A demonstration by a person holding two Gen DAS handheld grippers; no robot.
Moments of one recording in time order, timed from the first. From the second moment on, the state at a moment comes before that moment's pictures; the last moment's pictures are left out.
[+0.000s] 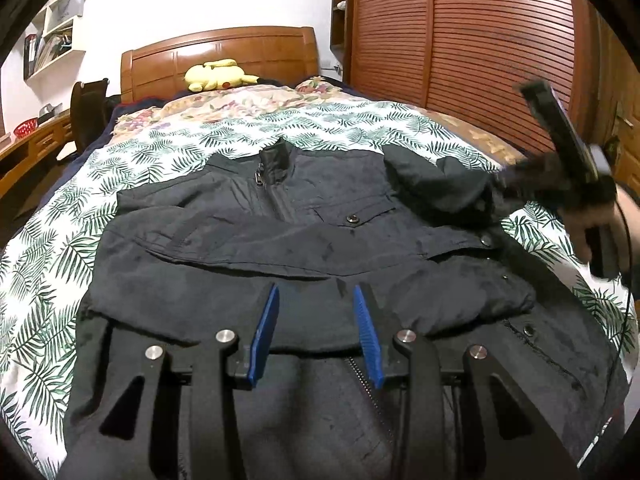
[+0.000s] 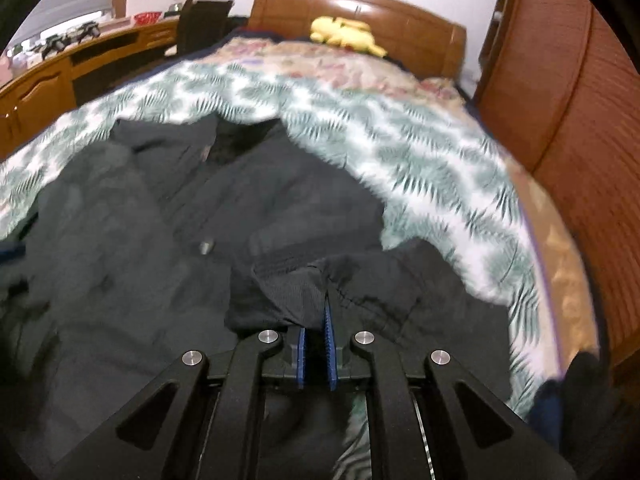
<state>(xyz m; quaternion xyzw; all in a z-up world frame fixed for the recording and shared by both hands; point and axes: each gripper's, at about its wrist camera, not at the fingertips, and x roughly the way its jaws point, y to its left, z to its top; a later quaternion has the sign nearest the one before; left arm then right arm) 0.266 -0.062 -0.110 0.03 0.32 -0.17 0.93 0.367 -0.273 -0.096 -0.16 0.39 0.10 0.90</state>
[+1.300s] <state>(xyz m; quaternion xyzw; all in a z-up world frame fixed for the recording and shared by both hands) 0.259 -0.072 -0.113 0.04 0.32 -0.19 0.93 0.409 -0.411 -0.163 -0.04 0.49 -0.05 0.87</state>
